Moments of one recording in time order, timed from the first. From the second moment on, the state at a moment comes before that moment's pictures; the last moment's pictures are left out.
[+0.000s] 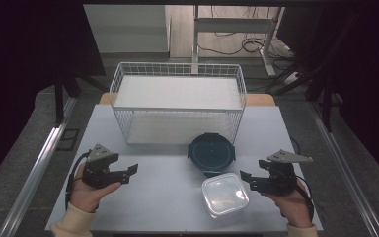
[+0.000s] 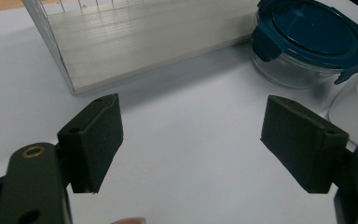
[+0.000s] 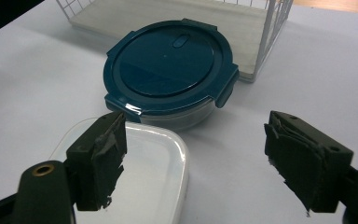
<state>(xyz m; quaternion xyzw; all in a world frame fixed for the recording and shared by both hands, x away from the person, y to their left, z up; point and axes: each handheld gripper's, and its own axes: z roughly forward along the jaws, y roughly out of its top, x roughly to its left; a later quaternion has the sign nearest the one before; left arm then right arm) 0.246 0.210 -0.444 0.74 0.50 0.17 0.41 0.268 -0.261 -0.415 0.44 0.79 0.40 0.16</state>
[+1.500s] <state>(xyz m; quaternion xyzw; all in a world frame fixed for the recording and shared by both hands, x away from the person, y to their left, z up) 0.251 0.209 -0.458 0.75 0.51 0.12 0.41 0.288 -0.274 -0.407 0.47 0.79 0.37 0.15</state>
